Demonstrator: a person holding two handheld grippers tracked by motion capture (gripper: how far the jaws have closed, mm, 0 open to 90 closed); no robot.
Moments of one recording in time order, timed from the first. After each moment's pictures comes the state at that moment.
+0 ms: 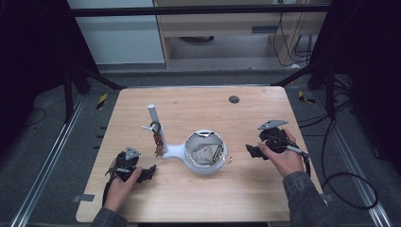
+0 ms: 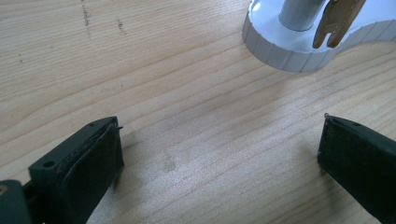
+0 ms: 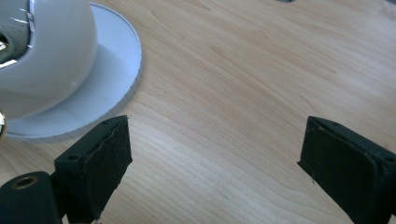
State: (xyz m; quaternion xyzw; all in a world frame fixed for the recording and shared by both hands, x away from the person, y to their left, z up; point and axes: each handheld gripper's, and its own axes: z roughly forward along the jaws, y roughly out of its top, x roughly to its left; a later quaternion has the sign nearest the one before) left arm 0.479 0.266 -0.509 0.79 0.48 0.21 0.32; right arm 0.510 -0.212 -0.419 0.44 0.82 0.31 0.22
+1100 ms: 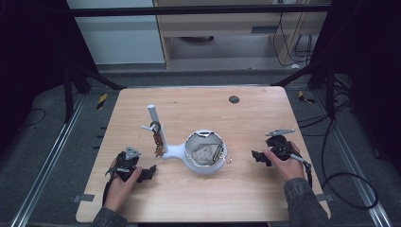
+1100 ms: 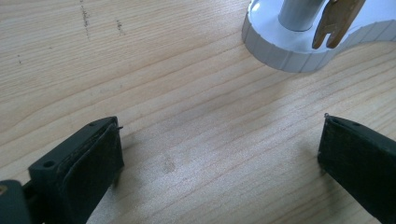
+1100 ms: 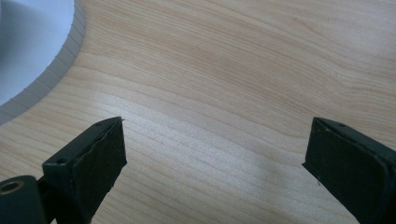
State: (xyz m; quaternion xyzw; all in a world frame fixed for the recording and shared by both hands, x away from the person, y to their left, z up) left arm 0.479 0.266 -0.509 0.79 0.48 0.21 0.32; right arm 0.515 -0.241 -0.476 0.52 0.78 0.30 0.18
